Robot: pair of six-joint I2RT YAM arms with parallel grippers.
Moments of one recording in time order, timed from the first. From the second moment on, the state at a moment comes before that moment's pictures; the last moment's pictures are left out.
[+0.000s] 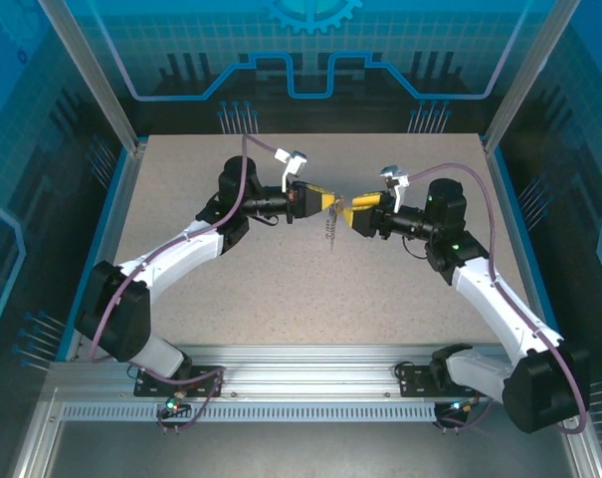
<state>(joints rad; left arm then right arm) -0.48 1.53 1.10 0.38 0.91 -0.56 0.26 1.12 0.84 0.06 -0.83 0.29</state>
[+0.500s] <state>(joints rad) -0.48 1.52 1.10 0.38 0.92 -0.56 0.29 1.17 0.94 0.04 -0.83 0.26</state>
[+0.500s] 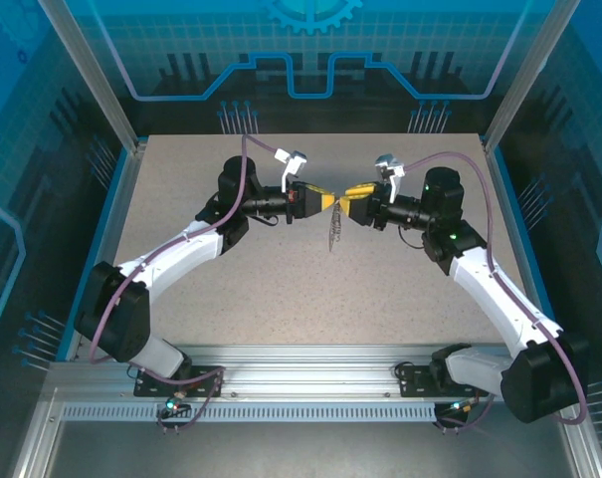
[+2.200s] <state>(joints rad) -0.48 1.50 0.99 0.76 0.75 -0.90 0.30 0.99 0.76 0.08 -0.82 0.31</state>
